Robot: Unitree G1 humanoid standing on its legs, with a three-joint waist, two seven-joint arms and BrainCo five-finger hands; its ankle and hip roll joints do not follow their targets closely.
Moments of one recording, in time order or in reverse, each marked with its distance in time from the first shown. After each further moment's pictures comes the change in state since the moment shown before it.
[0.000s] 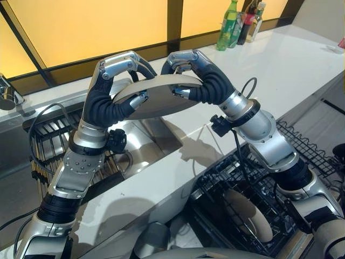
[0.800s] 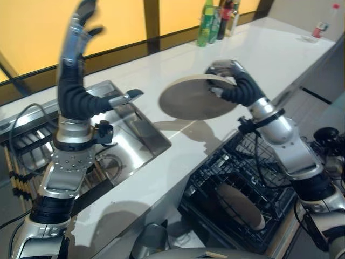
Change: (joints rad) left arm 0.039 0.023 0.163 0.003 0.004 0.059 0.186; right arm 0.273 -0.157 -0.264 0.047 -0.154 0.060 -0.078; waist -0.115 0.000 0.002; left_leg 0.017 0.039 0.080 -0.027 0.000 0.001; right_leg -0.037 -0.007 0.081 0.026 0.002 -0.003
